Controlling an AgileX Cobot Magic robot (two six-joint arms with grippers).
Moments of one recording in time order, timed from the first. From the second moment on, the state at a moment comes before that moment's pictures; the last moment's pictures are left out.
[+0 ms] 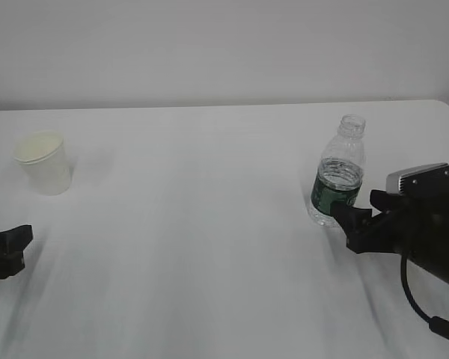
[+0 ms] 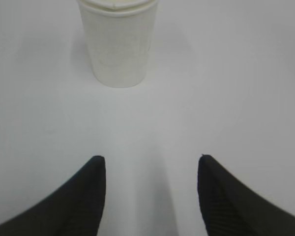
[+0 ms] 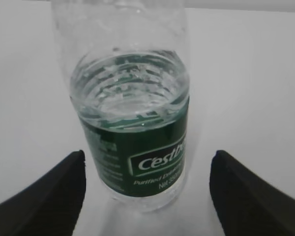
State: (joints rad) left arm -0.01 1.87 -0.21 0.15 -1.14 -0.13; right arm 0.09 2.02 -0.44 -0.28 -1.15 0.06
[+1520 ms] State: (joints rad) left arm -0.01 1.87 -0.26 0.15 -1.15 -0.12; right arm 0.09 2.09 -0.53 -0.34 -1.15 0.06
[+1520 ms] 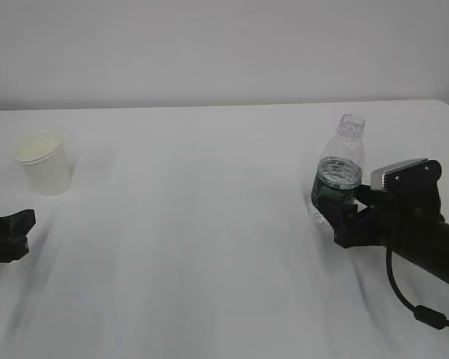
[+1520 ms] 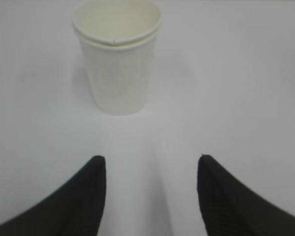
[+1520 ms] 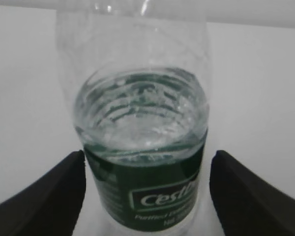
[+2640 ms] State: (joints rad) left arm -0.01 1.87 -0.26 0.15 -1.15 -0.10; right arm 0.09 2.18 -0.65 -0.36 -1.15 0.06
